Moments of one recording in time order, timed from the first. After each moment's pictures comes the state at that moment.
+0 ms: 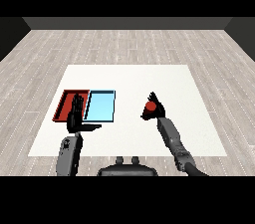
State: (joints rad) left arm -0.02 0.04 0.05 -1.62 0.09 -0.04 -0.40; right arm -0.56 -0.04 -0.14 -0.57 -0.16 0.24 -0.55
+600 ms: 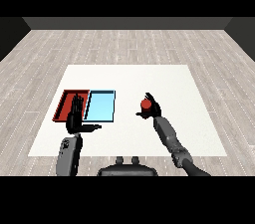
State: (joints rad) left arm -0.01 0.04 0.05 -1.63 0.09 -0.04 -0.40; right arm -0.63 -0.01 -0.13 -0.46 -0.15 0.09 -0.58
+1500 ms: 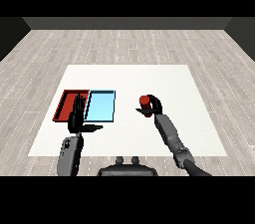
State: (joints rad) left arm -0.02 0.03 0.04 -1.63 0.08 -0.05 -0.40; right arm -0.62 -0.03 -0.06 -0.58 -0.10 -0.06 -0.54
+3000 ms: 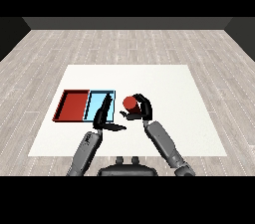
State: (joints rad) left arm -0.15 0.00 -0.30 -1.50 0.08 0.16 -0.26; right arm -0.39 0.00 0.38 -1.33 -0.17 -0.43 -0.29
